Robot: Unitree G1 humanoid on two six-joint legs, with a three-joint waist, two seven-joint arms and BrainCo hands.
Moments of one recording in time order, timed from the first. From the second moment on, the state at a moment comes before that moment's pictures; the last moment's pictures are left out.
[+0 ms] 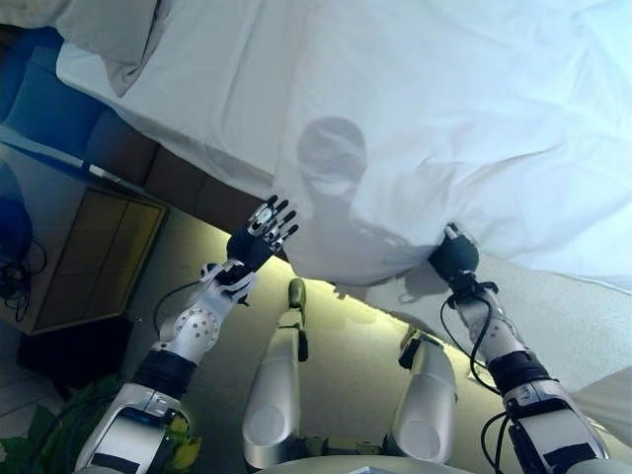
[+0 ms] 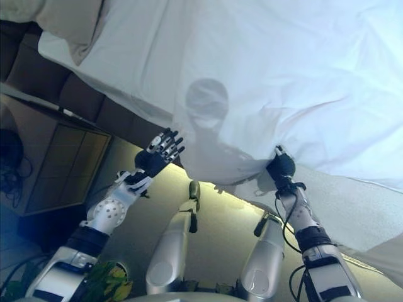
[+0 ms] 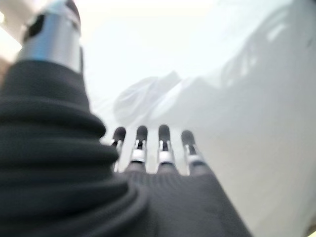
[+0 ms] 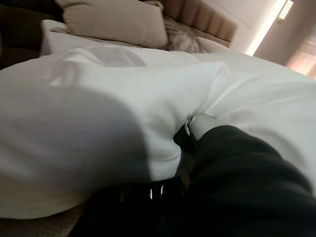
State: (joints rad) left arm -0.36 0.40 -0.30 0.25 -1.32 0.14 -0.11; right arm -0.39 -0.43 0.20 0.54 1.35 -0.06 0.22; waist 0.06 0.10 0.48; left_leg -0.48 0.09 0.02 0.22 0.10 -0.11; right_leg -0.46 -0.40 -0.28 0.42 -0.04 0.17
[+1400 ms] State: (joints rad) left arm -0.49 0.03 -0.48 0.67 -1.95 -0.06 0.07; right arm -0.49 -0.25 0.25 0.44 1.40 -0.17 0.05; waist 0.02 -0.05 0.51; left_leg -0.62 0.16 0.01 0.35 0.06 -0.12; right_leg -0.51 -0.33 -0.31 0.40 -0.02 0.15
